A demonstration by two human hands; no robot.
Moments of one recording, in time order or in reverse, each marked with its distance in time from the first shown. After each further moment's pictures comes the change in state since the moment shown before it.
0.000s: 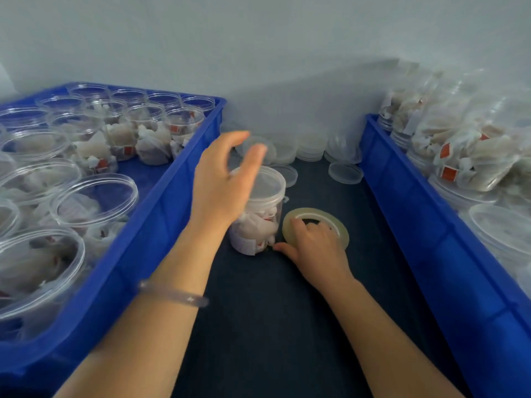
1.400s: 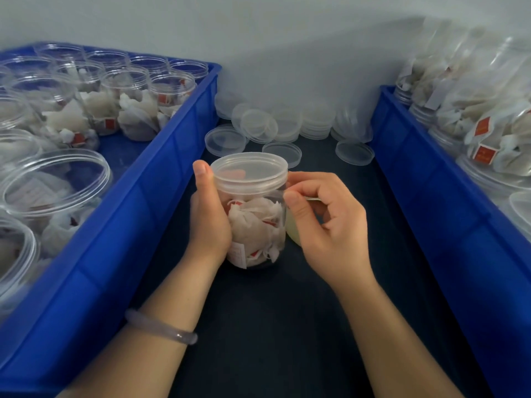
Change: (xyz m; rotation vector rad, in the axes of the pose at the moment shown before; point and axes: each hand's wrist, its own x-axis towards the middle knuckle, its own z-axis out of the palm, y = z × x) left_hand -0.046 -0.042 0.018 -0.552 0.018 -0.481; right_hand -0.015 -0.020 -0.029 1.052 0.537 -0.223
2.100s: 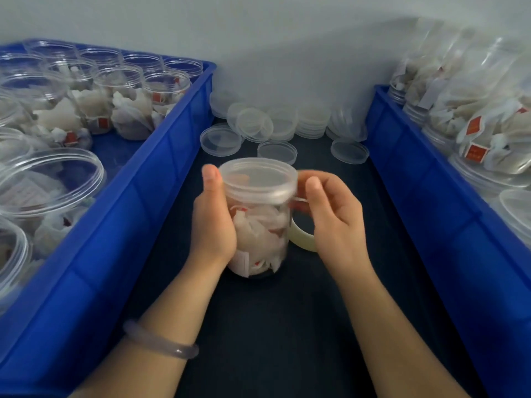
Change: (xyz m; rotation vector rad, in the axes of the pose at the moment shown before) left_hand -0.008 0.001 0.005 0.047 -0.087 0.064; right_hand 0.005 0.001 -0.003 0.258 0.020 0.381
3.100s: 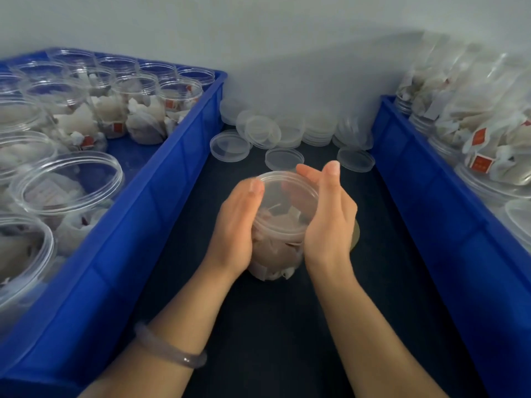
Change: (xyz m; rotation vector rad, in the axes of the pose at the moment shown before) left_hand -0.017 0.012 0.006 -0.019 -0.158 0.070; right_hand 0.000 -0.012 0.031 0.064 0.195 0.056
